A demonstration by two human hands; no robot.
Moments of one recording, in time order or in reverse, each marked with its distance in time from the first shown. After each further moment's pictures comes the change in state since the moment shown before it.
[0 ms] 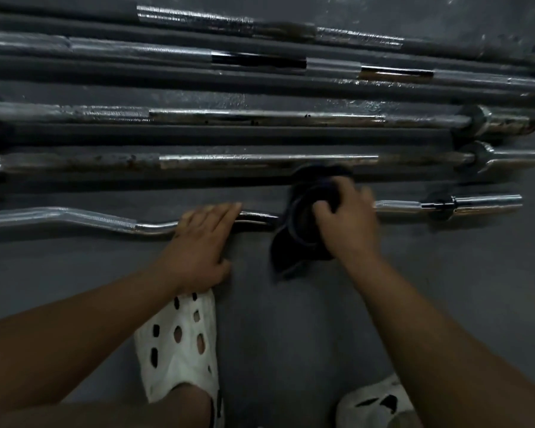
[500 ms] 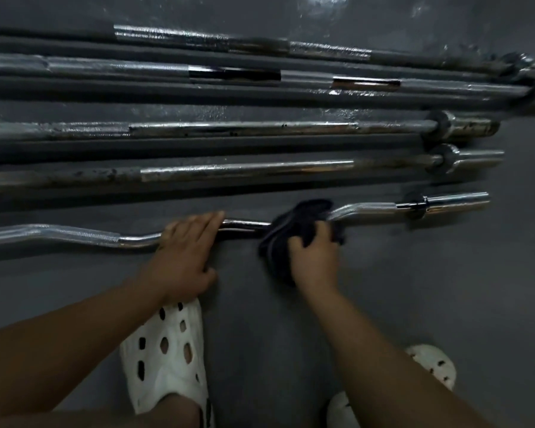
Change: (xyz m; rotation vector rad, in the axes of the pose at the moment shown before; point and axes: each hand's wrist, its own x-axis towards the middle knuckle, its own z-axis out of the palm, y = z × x) left_hand 0.000 0.001 0.000 0.004 0.037 0.010; right_hand -0.043 0.013 0.025 0.151 -0.092 0.295
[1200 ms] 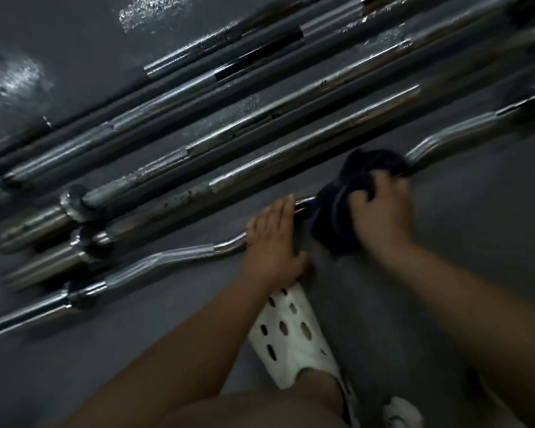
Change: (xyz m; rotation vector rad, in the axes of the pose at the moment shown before) left_hand -0.001 0.003 -0.012 -0.017 -0.108 -0.013; right_hand -0.019 -0.027 0.029 0.125 0.120 -0.022
